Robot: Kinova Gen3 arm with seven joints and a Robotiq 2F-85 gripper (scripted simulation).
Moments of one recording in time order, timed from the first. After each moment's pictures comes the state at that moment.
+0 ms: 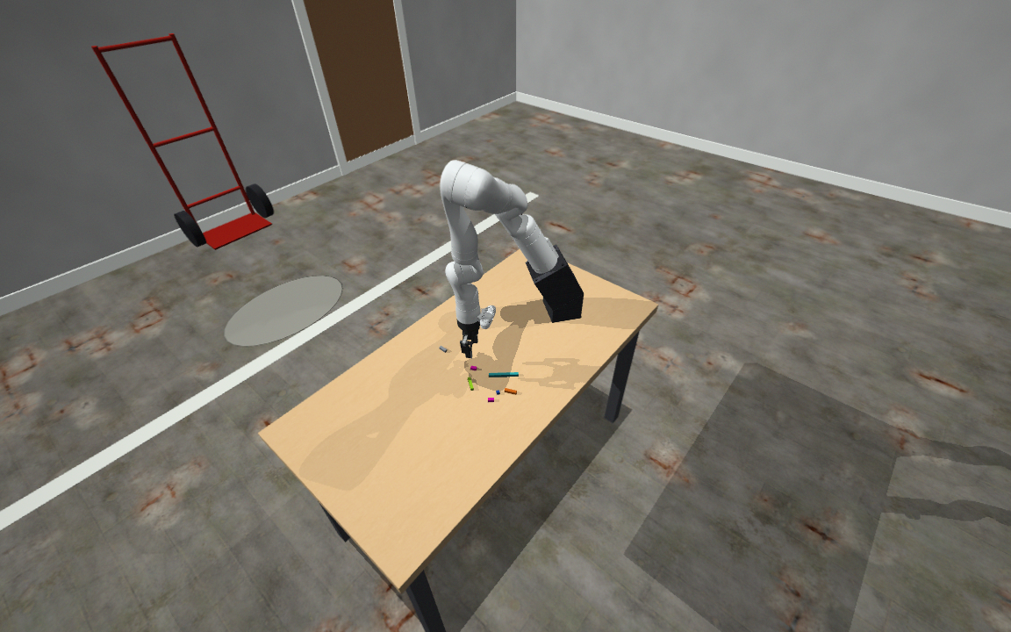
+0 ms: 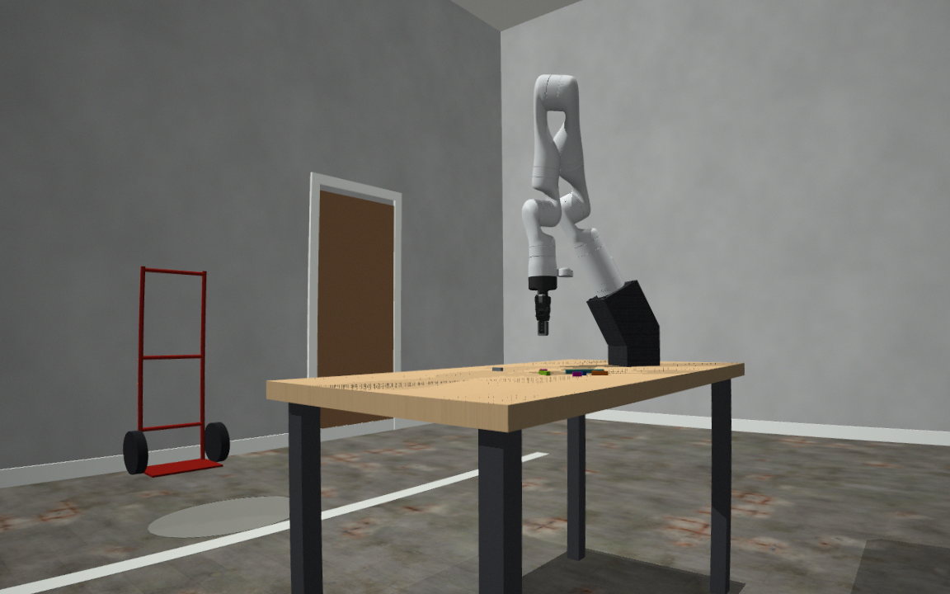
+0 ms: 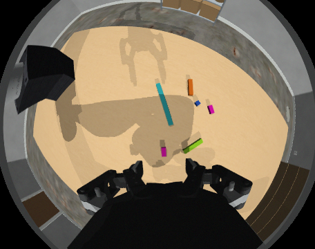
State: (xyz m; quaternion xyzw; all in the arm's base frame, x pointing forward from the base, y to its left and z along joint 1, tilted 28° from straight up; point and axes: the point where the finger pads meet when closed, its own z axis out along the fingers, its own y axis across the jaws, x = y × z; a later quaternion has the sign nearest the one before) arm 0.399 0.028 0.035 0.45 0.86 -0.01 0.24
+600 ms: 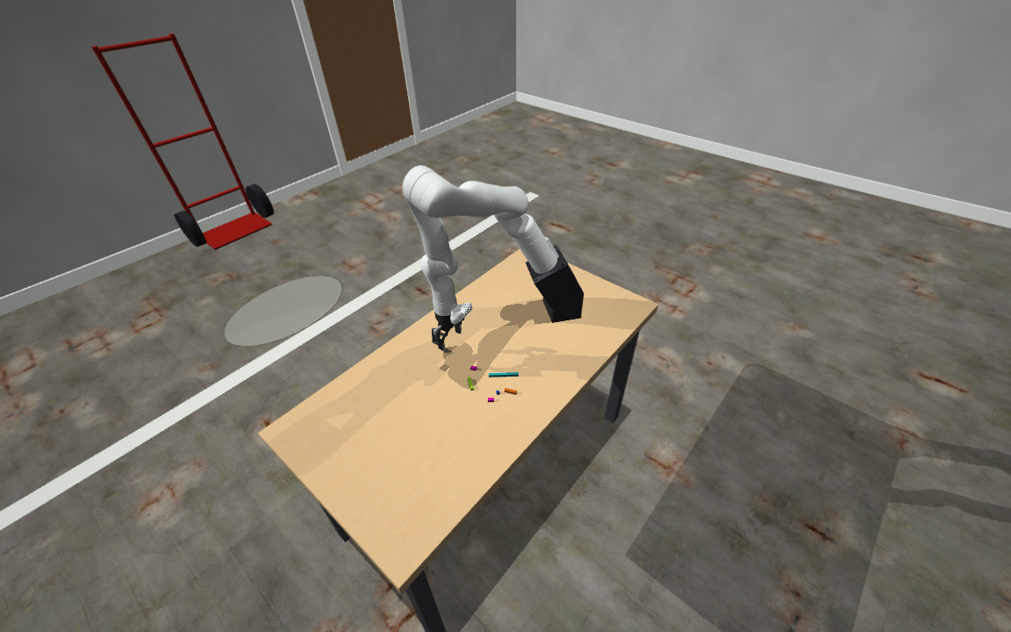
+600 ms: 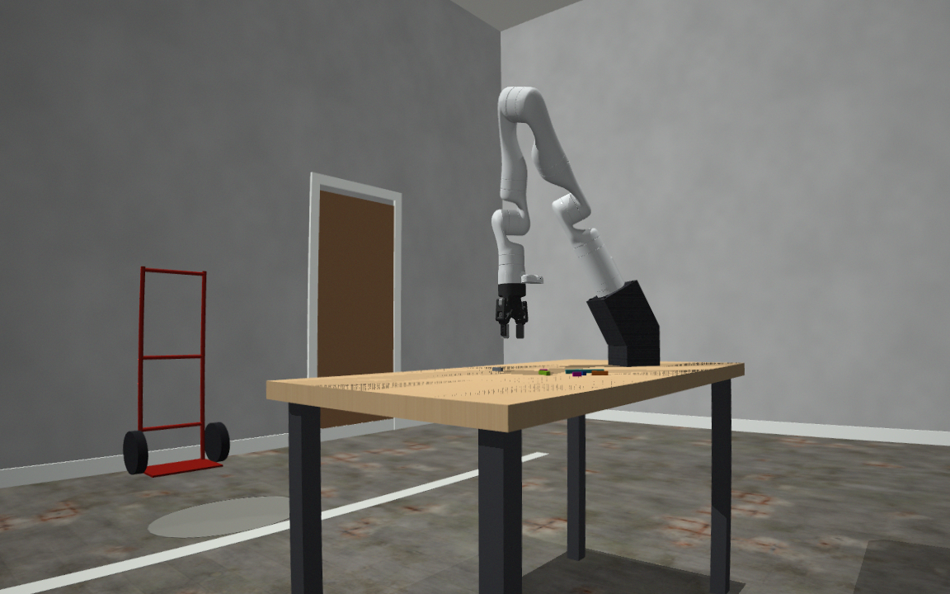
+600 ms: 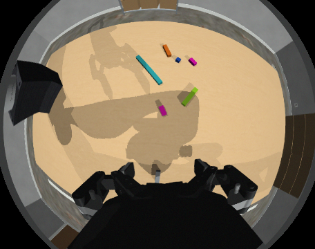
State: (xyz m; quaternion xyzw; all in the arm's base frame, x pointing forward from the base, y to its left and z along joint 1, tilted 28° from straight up) arm 0.421 -0.061 0.052 0.58 0.78 0.04 0.24
